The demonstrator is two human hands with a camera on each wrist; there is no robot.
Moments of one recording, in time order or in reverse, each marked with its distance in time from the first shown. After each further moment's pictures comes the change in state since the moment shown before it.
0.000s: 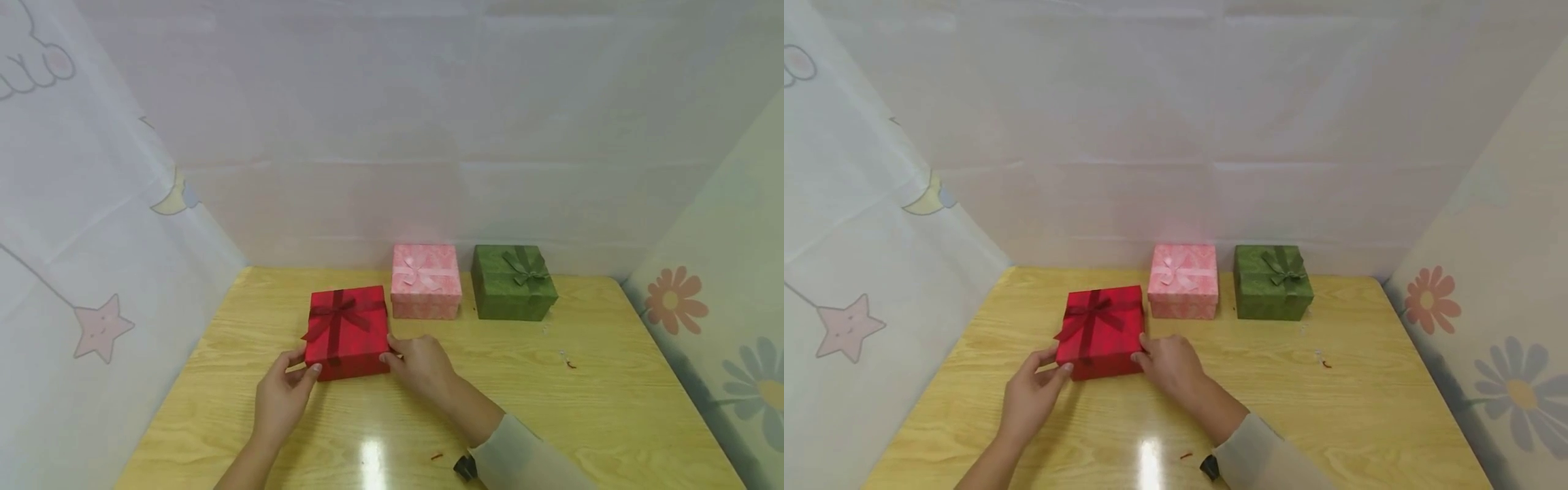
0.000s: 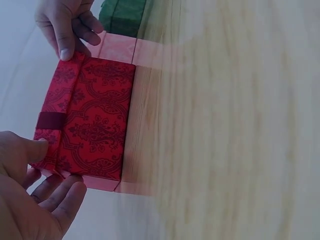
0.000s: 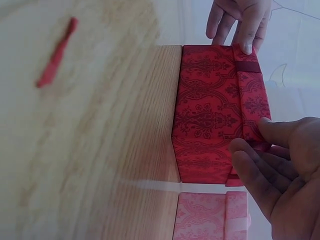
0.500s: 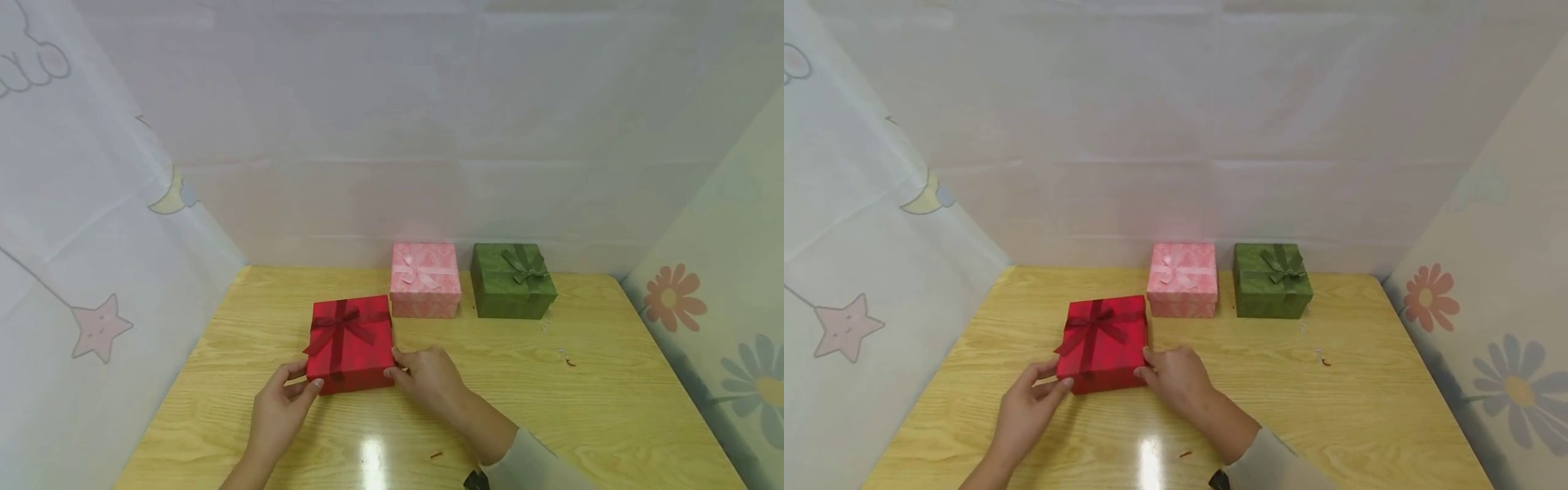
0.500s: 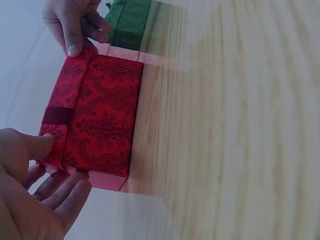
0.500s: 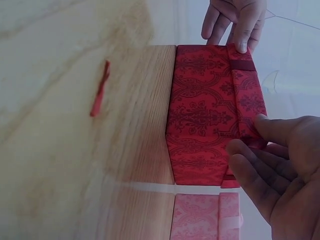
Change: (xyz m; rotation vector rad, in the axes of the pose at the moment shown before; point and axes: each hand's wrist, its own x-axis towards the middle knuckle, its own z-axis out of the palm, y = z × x) left_hand -0.023 0.011 -0.009 -0.065 -0.078 -0.030; right_hand -0.024 -0.005 -0.012 0.040 -0.008 -0.045
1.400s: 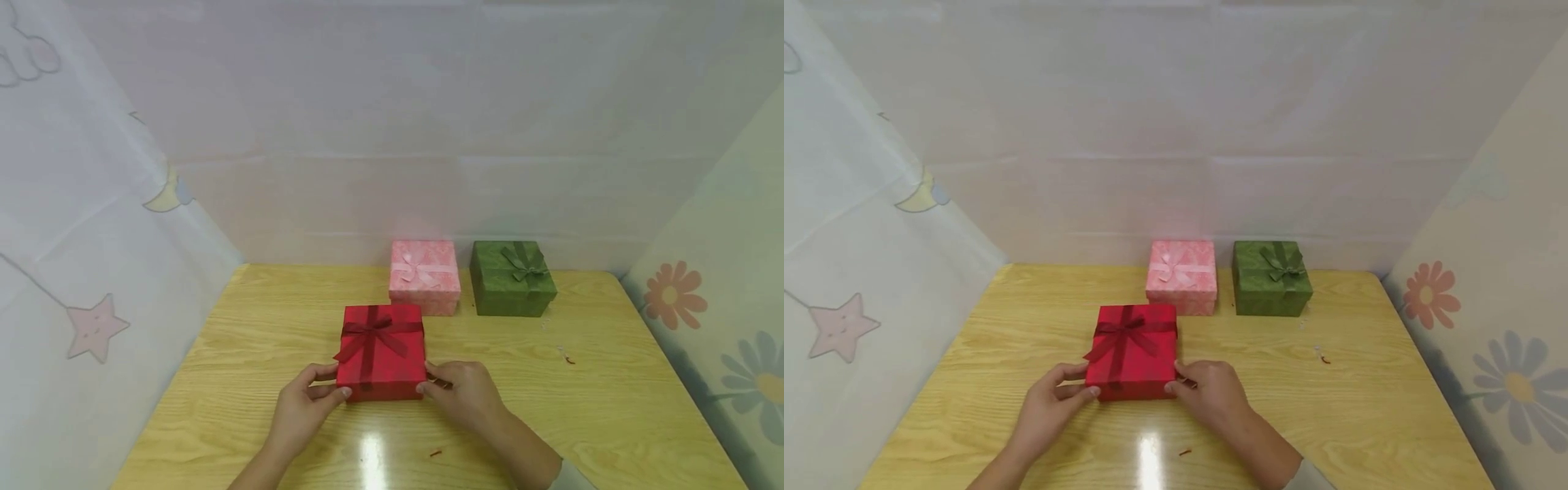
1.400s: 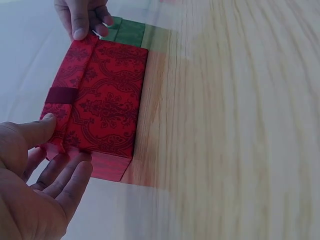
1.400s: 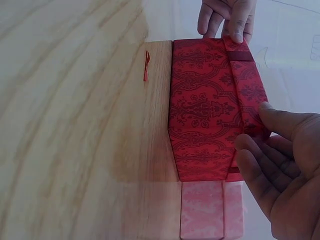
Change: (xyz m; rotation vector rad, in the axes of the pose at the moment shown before) left_hand -0.003 0.014 0.028 -0.185 -0.174 -0.086; right_hand -0.052 0.026 -0.021 0.188 0.132 0.092
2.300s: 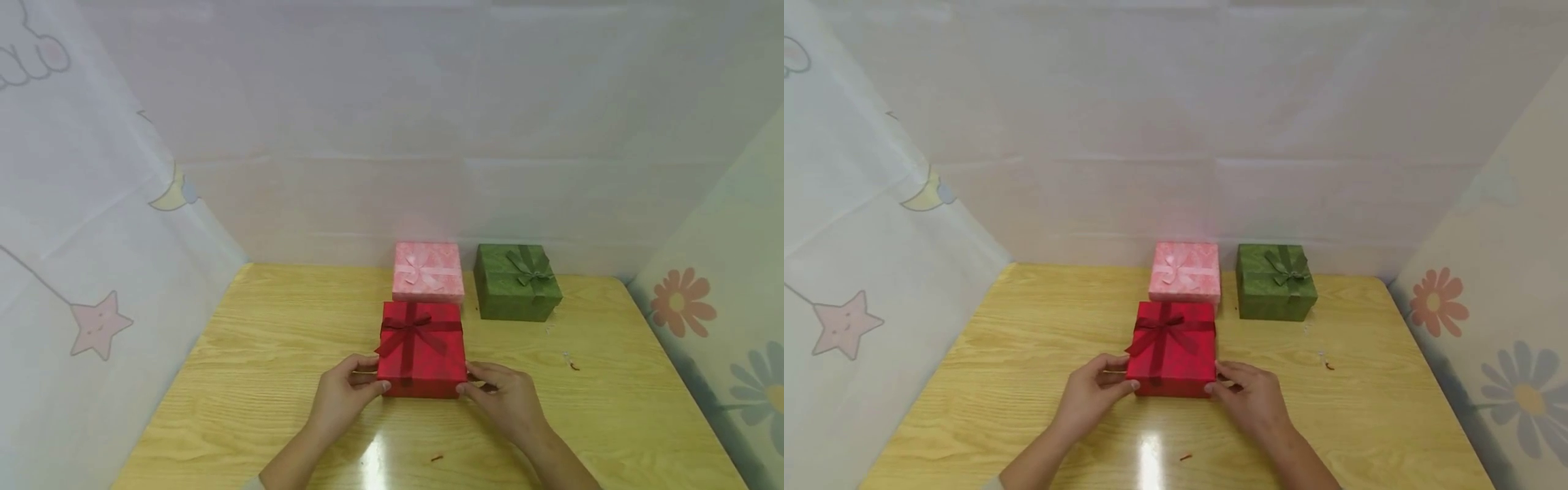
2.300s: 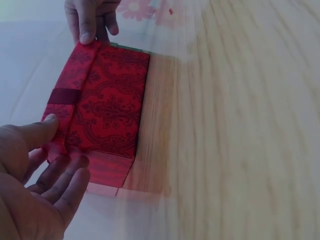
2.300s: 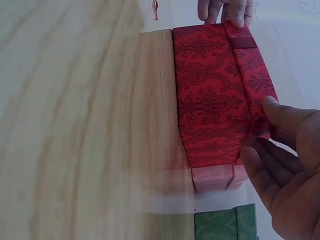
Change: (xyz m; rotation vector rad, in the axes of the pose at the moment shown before) left_hand 0.019 0.012 0.050 -0.032 -0.134 0.140; right_hand -0.026 0.038 -0.028 0.114 0.172 0.061
